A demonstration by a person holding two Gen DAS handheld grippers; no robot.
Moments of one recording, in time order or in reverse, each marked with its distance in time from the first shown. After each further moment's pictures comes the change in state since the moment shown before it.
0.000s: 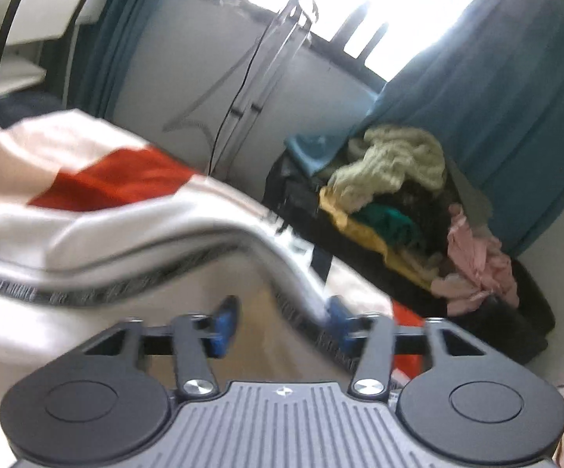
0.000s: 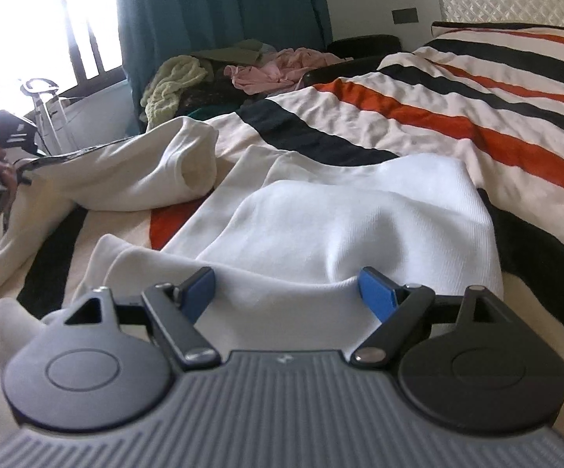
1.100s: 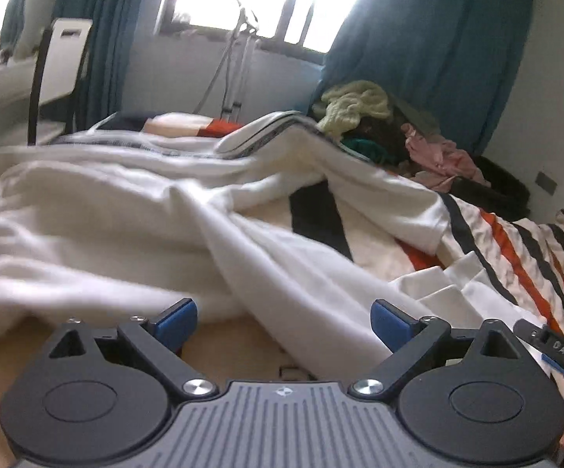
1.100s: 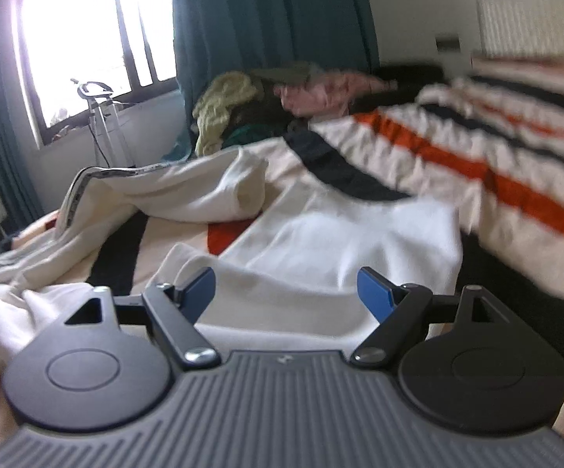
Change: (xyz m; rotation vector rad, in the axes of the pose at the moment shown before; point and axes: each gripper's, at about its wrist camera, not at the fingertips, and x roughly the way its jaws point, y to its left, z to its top) left arm -0.374 0.134 -0.204 0.326 -0.007 0.000; right arm -0.071 -0.014 0.019 -0.039 -0.010 0.147
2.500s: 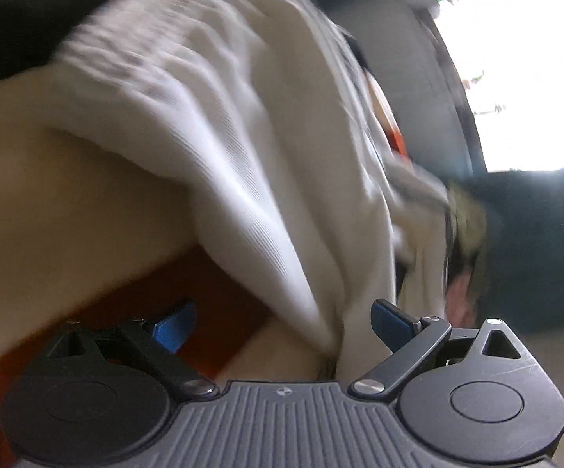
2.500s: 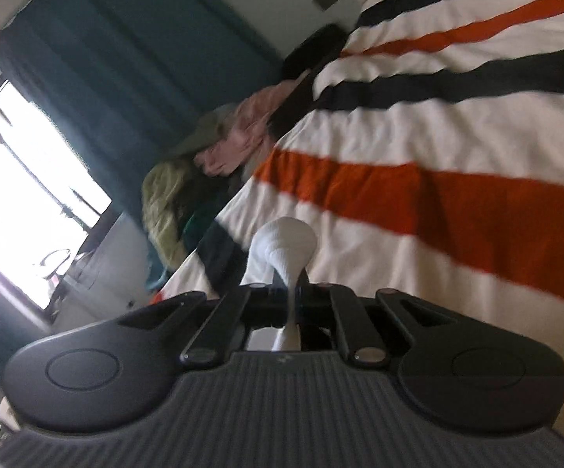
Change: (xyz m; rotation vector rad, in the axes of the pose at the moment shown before) left arm 0.036 0.152 -0.025 -1.034 0.075 0.006; right arm 0.115 -0.222 0.097 0.561 -0.093 0.029
